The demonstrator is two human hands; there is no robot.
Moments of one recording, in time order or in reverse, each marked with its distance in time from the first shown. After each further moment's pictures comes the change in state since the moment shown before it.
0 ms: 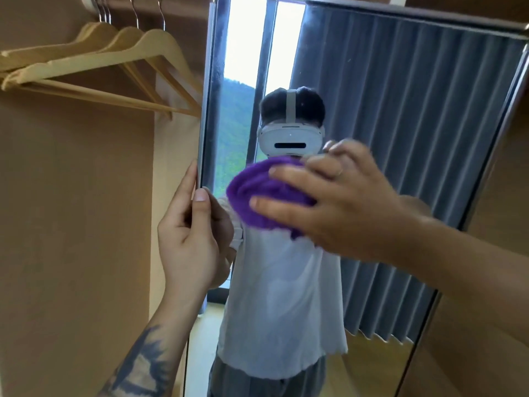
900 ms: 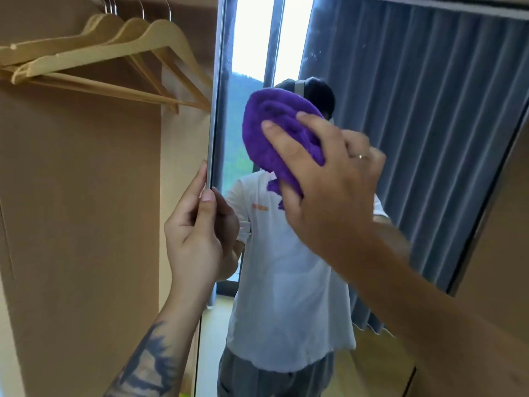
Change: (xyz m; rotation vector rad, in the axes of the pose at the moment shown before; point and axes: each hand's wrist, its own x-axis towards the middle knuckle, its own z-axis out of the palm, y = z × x) left_hand 0.001 -0.015 -0.014 -0.078 -0.034 -0.090; right_hand 0.039 -0.057 0.018 0.160 0.185 0.777
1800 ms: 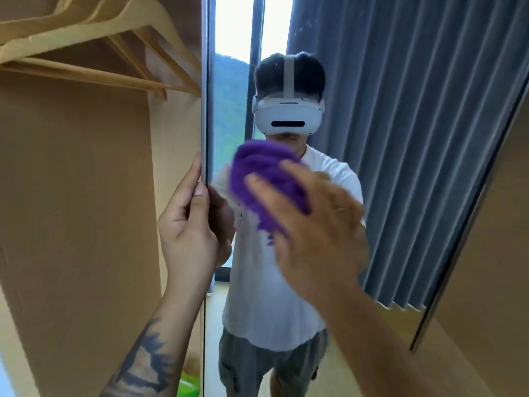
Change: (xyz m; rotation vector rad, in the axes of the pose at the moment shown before) left_hand -0.006 0.003 -0.010 0.026 -0.005 -0.046; right_hand -0.069 -0.034 -0.008 0.096 -0.177 0.133
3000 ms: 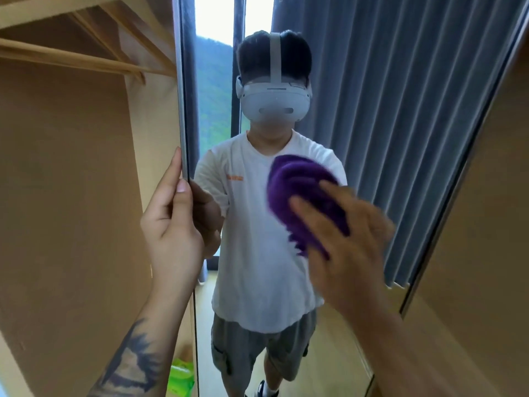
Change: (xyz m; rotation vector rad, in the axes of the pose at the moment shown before) left_hand -0.013 -0.006 -0.001 0.075 -0.065 0.086; right_hand -0.054 0.047 -0.009 -0.006 0.066 0.023
